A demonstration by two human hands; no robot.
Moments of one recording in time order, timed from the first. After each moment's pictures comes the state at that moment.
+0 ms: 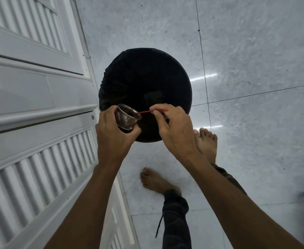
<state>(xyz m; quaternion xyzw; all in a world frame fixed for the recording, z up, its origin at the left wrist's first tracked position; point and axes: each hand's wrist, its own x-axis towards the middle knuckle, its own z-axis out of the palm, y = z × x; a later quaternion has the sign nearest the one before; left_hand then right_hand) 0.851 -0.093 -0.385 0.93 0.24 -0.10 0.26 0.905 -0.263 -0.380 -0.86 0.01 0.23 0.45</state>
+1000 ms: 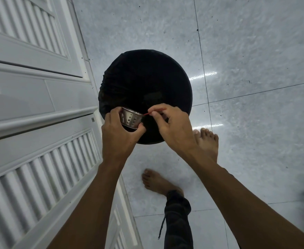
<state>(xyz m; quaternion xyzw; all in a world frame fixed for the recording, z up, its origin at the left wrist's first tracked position) 0.860 -0.096 -0.396 0.91 0.27 -0.14 0.29 0.909 -0.261 -0.403 -0.84 0.02 0.25 0.49</state>
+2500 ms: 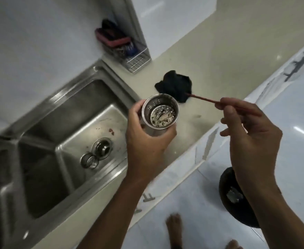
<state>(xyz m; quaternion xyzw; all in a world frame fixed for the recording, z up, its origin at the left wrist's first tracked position) 0.672 0.028 0.113 0.65 0.51 0.46 0.32 0.837 -0.050 0.115 -0.63 -0.33 0.19 0.68</state>
